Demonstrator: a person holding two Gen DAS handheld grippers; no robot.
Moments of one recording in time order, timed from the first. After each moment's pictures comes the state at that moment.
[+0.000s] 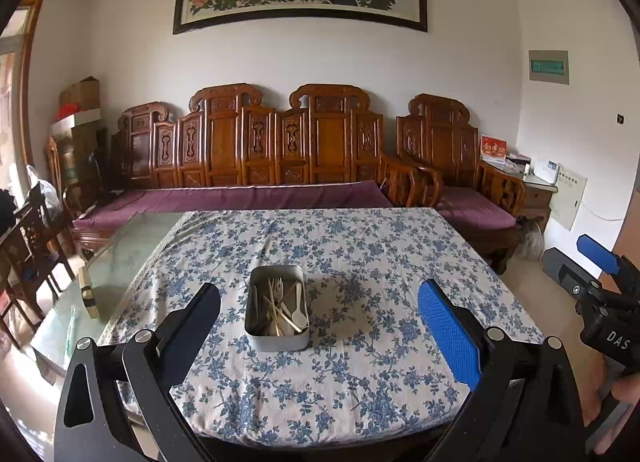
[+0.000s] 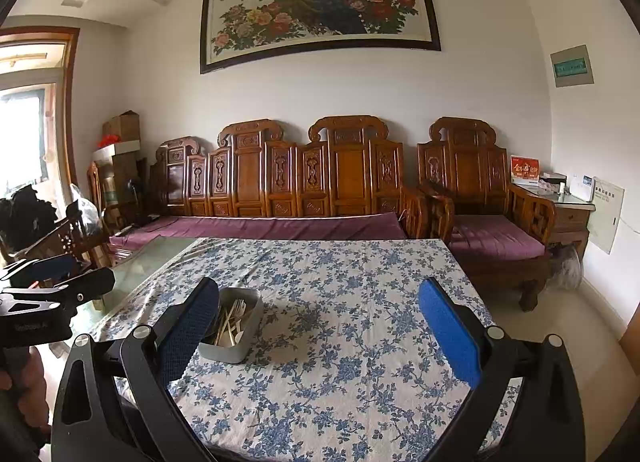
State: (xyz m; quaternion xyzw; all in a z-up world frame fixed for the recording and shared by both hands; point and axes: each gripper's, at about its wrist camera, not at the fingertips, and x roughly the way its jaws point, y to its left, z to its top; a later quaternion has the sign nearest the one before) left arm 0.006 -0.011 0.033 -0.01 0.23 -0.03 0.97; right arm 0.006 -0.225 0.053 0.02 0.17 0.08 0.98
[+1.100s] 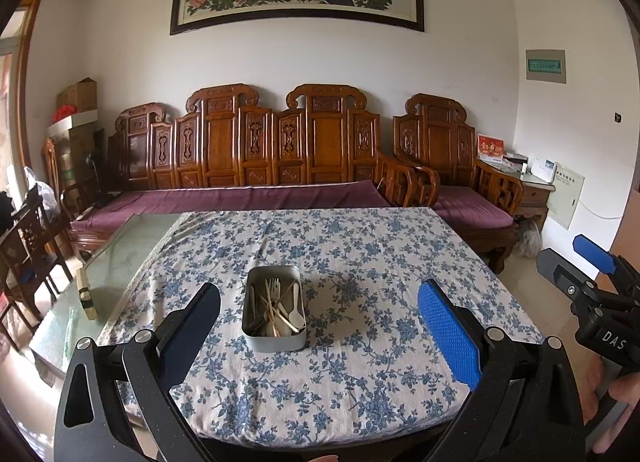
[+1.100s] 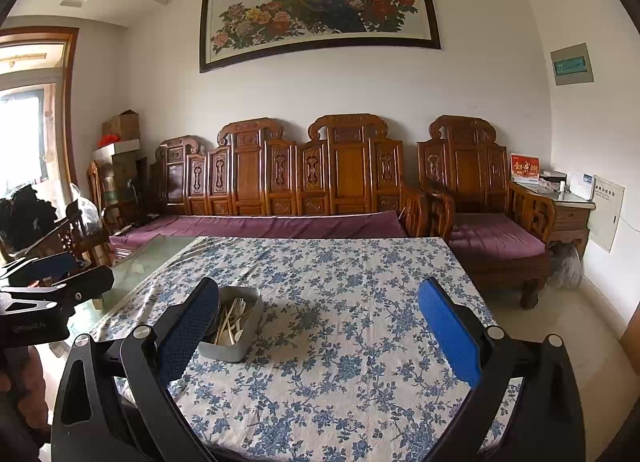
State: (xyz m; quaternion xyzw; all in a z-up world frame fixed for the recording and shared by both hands) left arm 0.006 -0.014 0.031 -0.01 0.23 -0.03 0.97; right arm 0.007 -0.225 0.054 0.02 0.17 0.08 0.98
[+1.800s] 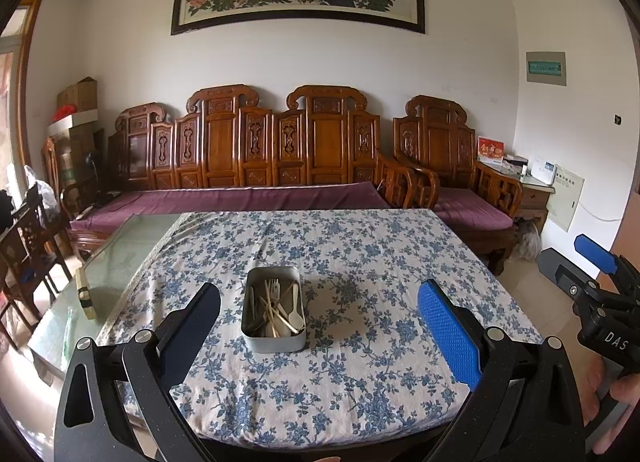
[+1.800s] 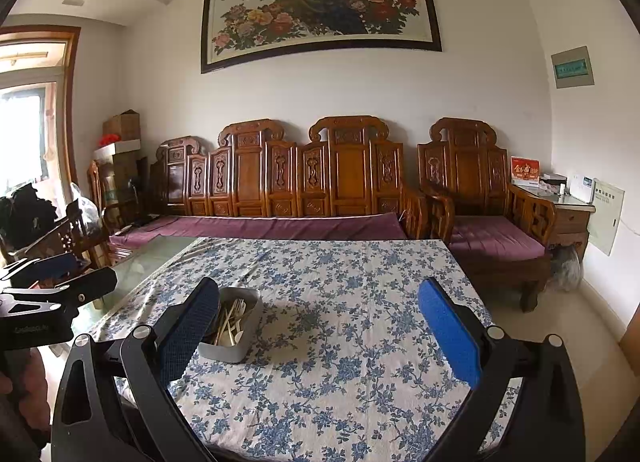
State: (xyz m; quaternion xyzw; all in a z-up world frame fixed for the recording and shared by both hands) left arm 0.006 -0.013 0.034 -0.01 0.23 -0.04 0.97; right arm 0.009 -0.224 0.050 0.02 0.17 0.08 0.98
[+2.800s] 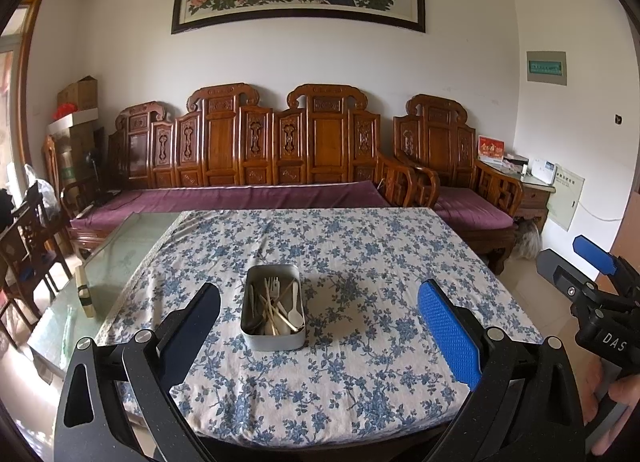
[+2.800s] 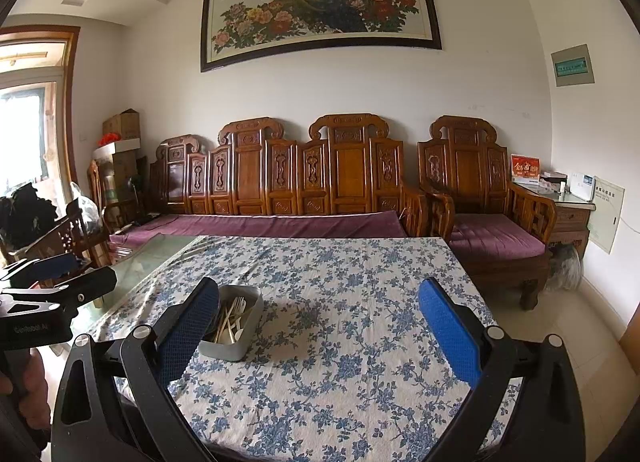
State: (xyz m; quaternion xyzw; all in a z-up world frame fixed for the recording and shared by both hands) left arm 0.007 -0.013 0.034 -0.01 0.23 -0.03 0.97; right arm 0.008 -0.224 0.048 0.02 0.17 0.08 0.98
